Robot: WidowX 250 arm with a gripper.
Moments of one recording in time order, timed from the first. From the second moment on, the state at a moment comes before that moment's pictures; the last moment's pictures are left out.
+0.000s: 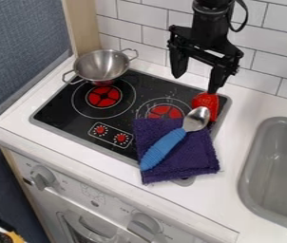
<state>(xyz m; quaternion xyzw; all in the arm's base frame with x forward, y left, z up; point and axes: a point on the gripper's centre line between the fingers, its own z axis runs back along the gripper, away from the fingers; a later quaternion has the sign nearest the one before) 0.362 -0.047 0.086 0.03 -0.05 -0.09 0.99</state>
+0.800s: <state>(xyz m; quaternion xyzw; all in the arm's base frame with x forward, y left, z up) 0.279 -0.044 0.050 0.00 0.02 -0.08 1.00</state>
